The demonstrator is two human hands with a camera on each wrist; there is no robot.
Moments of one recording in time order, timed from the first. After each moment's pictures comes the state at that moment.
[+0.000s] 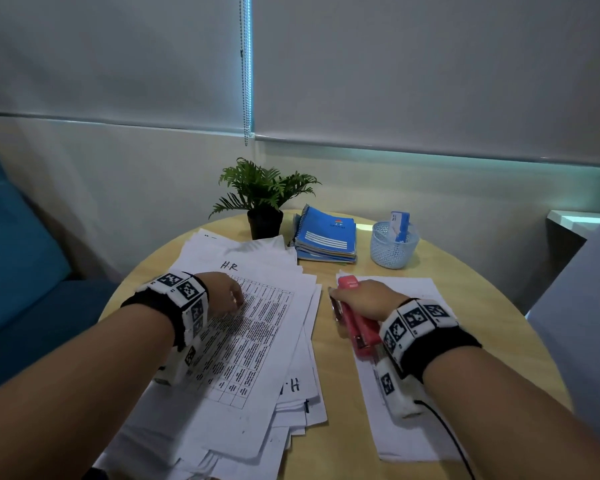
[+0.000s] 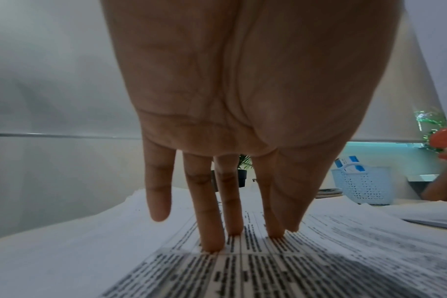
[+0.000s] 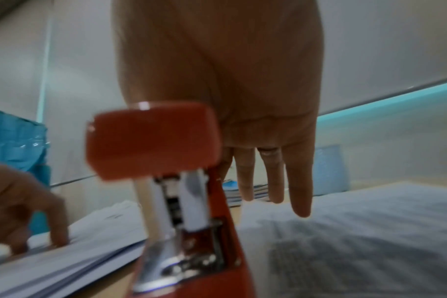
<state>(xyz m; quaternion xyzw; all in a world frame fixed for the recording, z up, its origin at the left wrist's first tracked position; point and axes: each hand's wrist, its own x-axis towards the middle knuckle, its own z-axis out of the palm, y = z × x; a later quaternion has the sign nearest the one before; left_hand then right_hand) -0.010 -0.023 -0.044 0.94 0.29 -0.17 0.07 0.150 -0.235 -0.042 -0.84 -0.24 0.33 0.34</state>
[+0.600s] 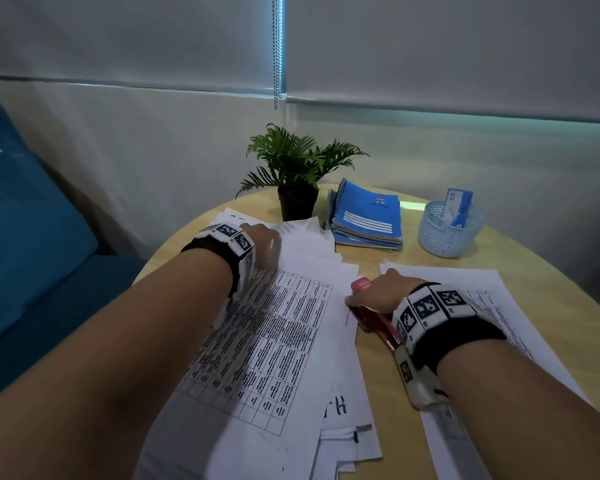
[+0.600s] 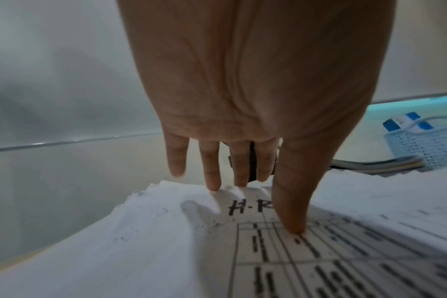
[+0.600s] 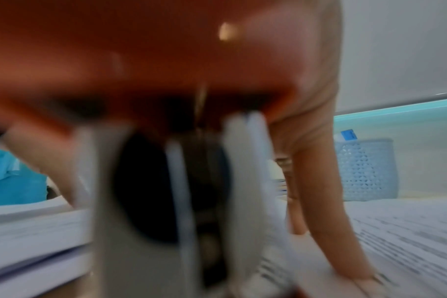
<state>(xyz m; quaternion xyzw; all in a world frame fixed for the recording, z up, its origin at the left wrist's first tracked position) 0.052 0.040 -0.047 0.95 0.27 -0.15 -0.06 0.166 -0.165 -0.070 -0.92 -0.31 0.21 -0.07</state>
